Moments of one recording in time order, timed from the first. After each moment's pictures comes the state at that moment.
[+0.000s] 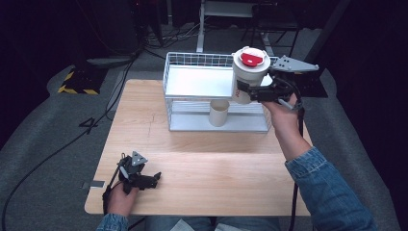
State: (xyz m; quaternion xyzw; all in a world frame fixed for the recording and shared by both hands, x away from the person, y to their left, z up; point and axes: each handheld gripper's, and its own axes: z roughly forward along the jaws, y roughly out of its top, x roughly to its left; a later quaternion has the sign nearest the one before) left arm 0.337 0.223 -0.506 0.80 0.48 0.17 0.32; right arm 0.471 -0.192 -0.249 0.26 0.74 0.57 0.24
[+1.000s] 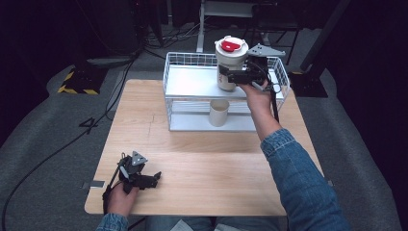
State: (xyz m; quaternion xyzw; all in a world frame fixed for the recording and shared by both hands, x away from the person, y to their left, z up) left arm 0.337 0.223 -0.506 0.80 0.48 0.17 0.31; right arm 0.542 -0.147 -0.271 0.30 0.73 0.56 0.25
